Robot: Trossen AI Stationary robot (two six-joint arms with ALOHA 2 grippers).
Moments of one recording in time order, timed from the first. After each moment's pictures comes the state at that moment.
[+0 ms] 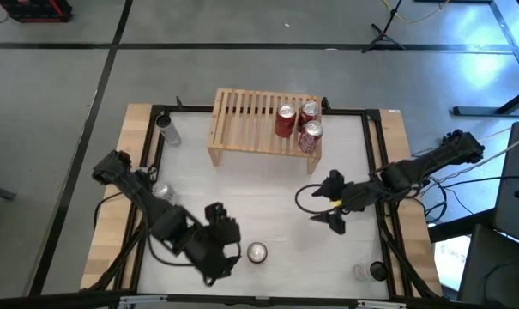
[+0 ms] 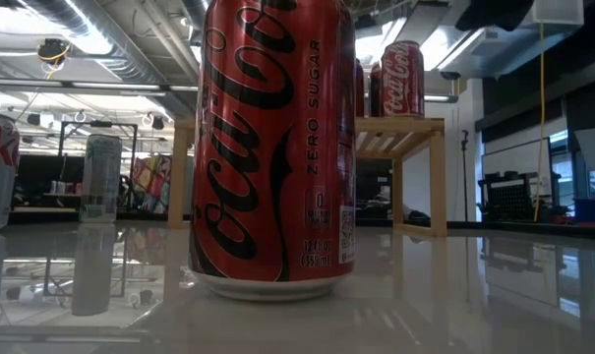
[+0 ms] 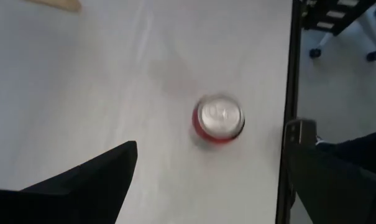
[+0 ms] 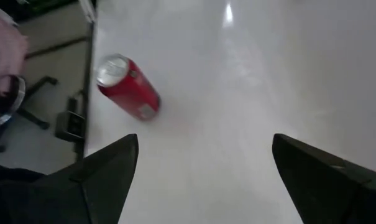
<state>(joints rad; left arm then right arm) -0.65 1.79 1.86 -1.14 -0.45 -0.79 0.46 1.15 1.07 -0.66 0.22 0.59</state>
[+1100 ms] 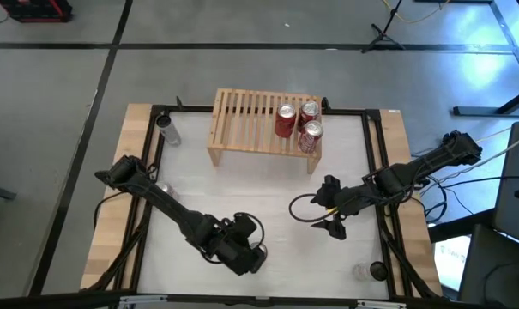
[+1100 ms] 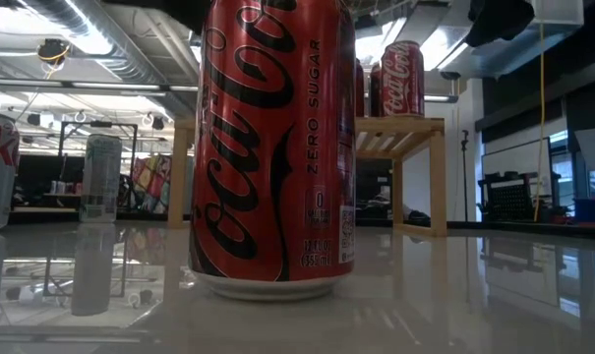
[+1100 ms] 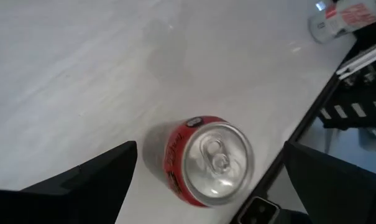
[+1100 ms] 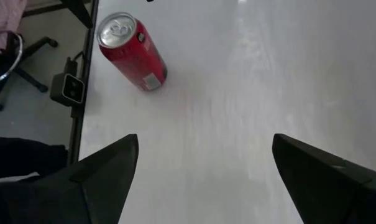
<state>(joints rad) -0.56 1.92 1.64 -0.77 -0.38 -1.38 0.46 1.20 1.06 -0.70 0.14 0.51</state>
